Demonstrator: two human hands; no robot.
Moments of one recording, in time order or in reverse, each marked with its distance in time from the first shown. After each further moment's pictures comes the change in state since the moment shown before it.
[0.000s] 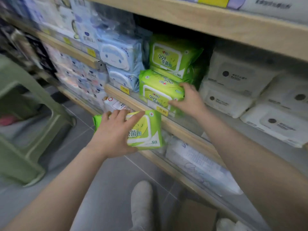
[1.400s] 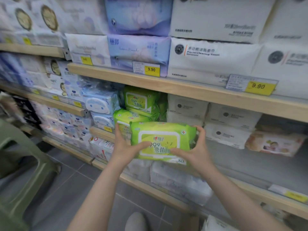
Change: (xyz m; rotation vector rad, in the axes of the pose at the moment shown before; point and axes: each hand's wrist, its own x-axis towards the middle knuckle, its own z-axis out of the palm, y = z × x) left_hand 0.019 0.086 -0.069 -1.295 0.057 -0.422; right_hand -0.189 -0.012 -0.090 0.721 0.275 0.128
